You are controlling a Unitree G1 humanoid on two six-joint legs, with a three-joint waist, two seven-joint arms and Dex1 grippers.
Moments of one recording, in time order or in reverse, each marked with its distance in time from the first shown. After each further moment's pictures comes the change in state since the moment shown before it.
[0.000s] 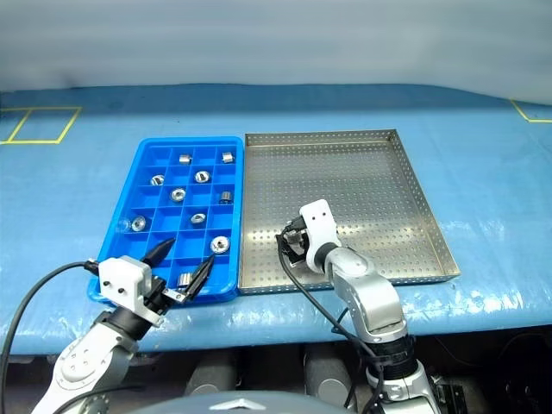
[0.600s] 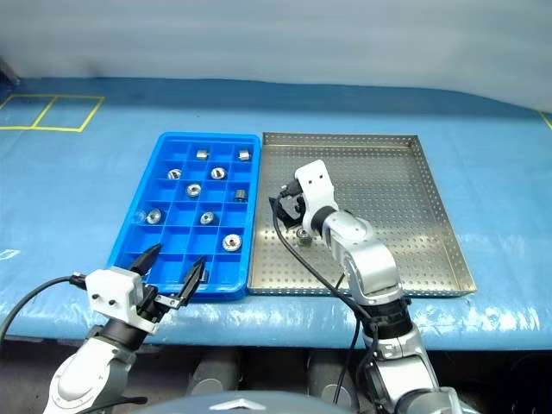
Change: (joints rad) left arm 0.044 -0.051 -0.010 -0.019 0.039 -0.053 0.046; right arm -0.153 -0.016 -0.044 0.076 -0.012 -0.076 0.042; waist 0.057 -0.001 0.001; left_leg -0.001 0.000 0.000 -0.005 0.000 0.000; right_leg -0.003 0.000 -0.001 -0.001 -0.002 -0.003
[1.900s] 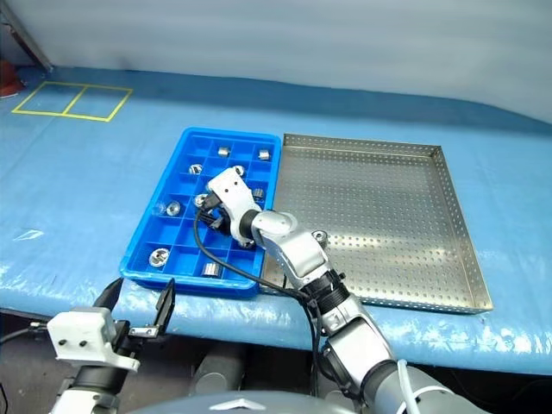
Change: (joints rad) left arm 0.343 -0.156 -0.006 -0.090 0.092 -0.166 0.134; right arm -0.281 0.226 0.230 0.511 -0.003 -0.278 0.126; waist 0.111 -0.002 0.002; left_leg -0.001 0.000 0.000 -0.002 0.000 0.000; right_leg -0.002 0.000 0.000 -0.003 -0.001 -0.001
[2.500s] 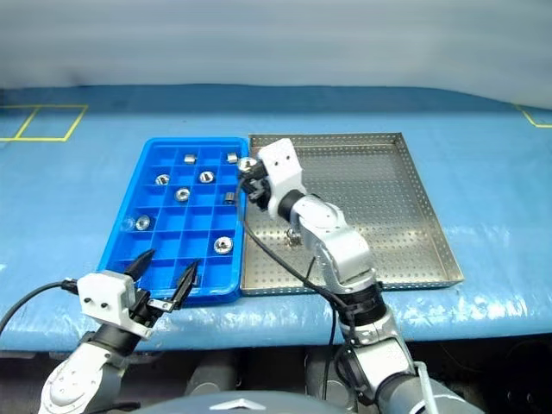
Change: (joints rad) left arm -0.236 0.114 0.046 0.051 -0.095 0.152 -0.089; right arm 0.059 -0.077 -0.110 -0.369 0.054 0.152 -0.117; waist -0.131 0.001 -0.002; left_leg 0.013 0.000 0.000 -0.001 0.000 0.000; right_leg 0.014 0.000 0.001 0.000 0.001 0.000
